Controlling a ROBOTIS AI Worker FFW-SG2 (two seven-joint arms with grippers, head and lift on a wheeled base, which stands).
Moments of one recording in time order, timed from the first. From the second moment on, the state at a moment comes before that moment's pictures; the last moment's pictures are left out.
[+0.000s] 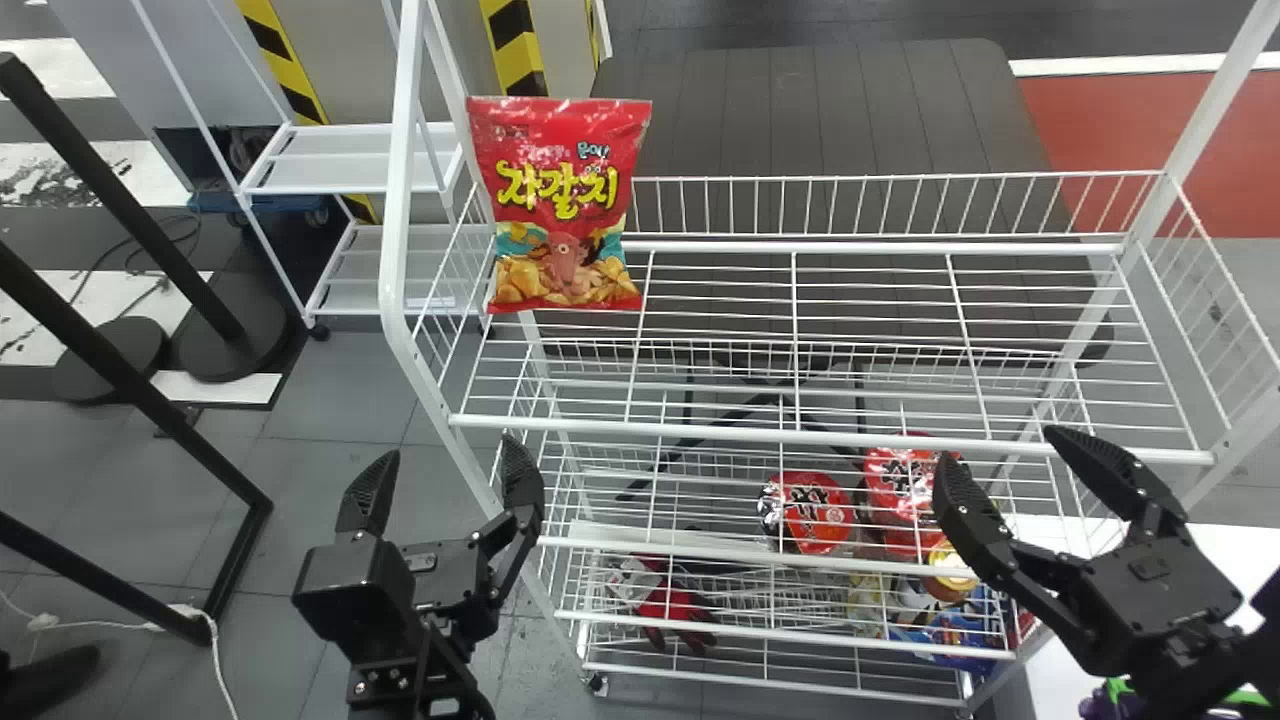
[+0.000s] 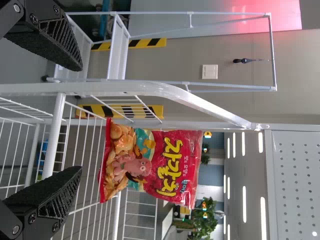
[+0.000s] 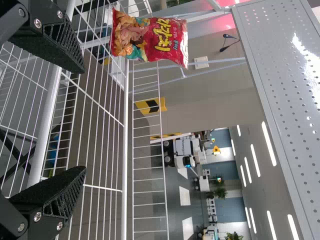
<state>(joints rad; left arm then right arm) 0.62 0.12 -0.09 -1.94 0.08 -0.15 0.31 0.57 -0.06 -0.02 -1.97 -0.17 -0.02 0.41</state>
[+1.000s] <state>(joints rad) 0.62 0.12 -0.11 -1.94 0.07 -0.16 0.33 0.58 -0.06 -0.02 -1.97 -0.17 -0.05 0.40</state>
